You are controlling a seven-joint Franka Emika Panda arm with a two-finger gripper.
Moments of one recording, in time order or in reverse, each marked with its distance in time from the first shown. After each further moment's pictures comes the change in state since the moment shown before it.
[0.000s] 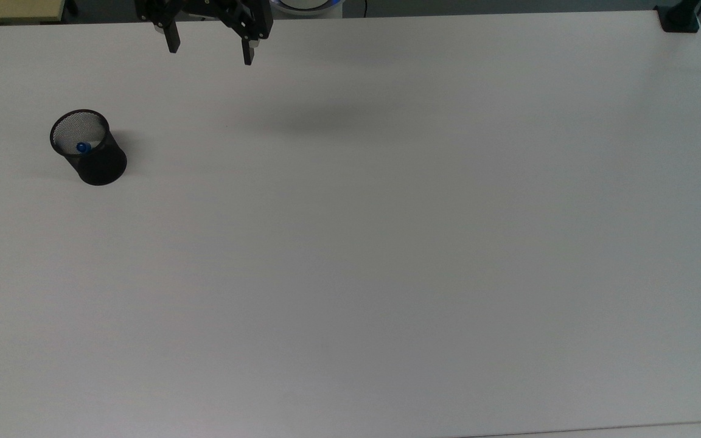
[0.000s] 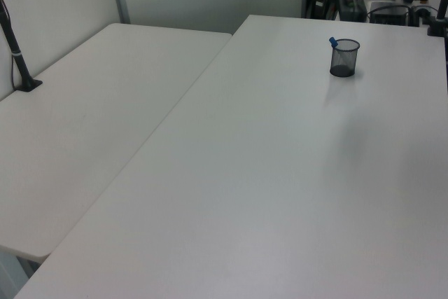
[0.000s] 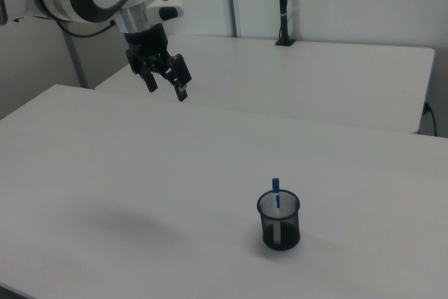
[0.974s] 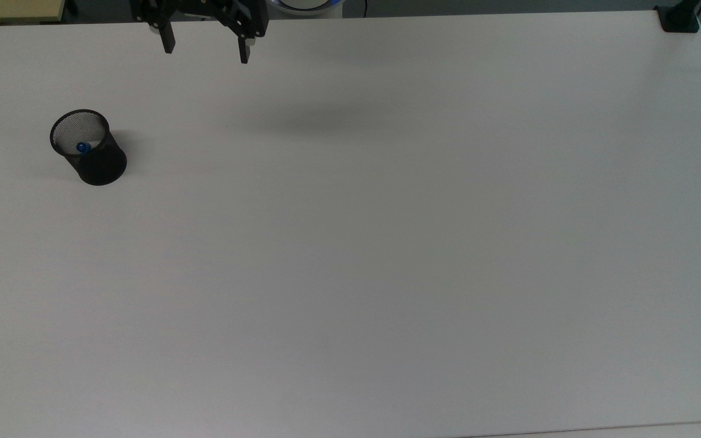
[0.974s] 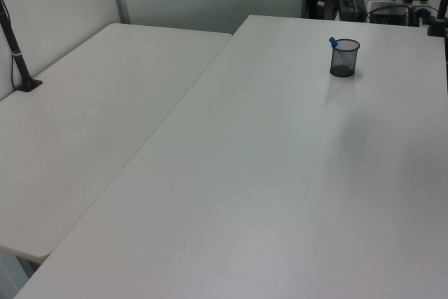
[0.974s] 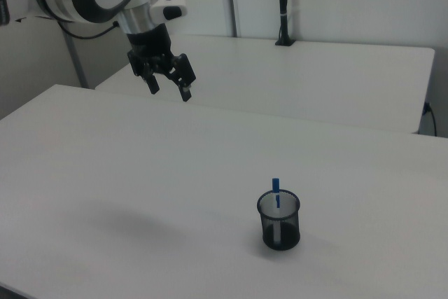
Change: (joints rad) arm -0.003 0.000 -0.014 0.000 -0.001 -0.003 -0.084
